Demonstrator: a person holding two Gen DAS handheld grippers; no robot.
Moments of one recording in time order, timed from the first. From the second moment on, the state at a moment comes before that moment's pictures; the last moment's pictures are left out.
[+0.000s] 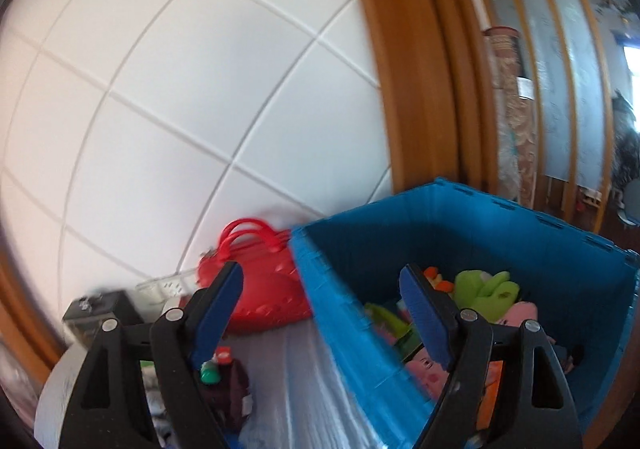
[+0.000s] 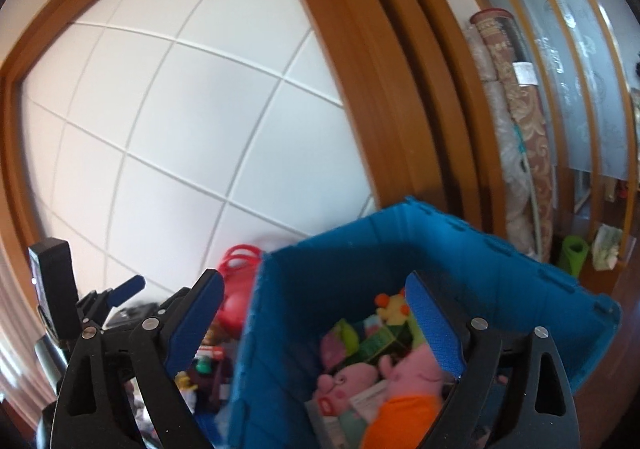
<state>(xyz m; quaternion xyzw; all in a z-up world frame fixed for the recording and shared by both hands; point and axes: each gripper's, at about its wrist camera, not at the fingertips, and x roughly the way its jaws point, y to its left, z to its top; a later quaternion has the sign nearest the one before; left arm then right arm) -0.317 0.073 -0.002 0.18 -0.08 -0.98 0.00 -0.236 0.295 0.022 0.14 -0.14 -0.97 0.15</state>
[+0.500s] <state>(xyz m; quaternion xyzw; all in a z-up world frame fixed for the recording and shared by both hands) -0.206 -0.151 -0.031 0.19 0.01 -0.98 0.08 -0.181 0.124 0.032 0.14 -0.13 -0.95 0.25</state>
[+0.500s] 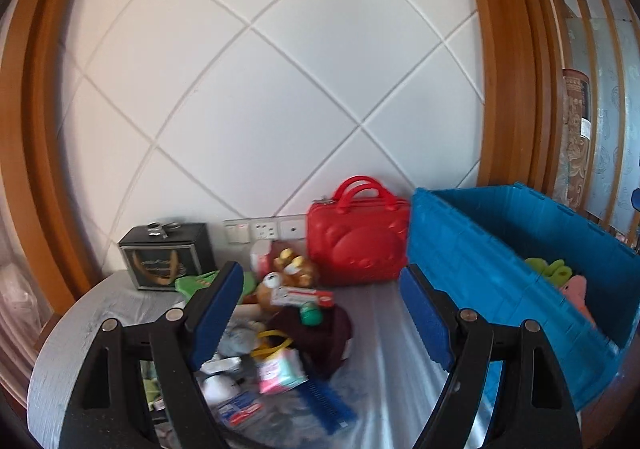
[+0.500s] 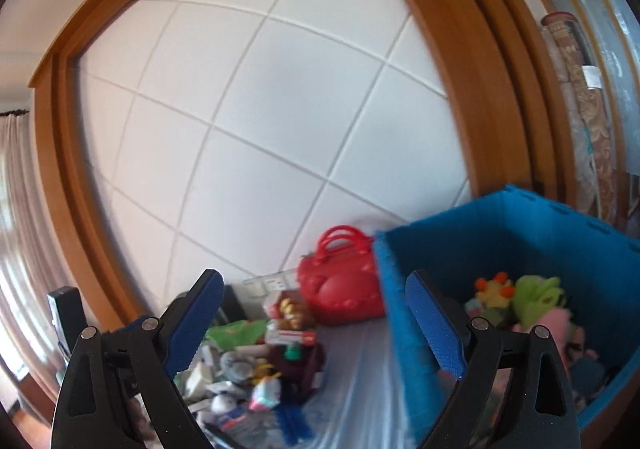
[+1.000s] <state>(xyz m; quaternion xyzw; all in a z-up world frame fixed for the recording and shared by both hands) -0.169 -0.299 -0.080 0.25 0.01 -0.96 0.15 -0.131 -0.034 0.006 0.17 -0.12 -0.93 0.31</state>
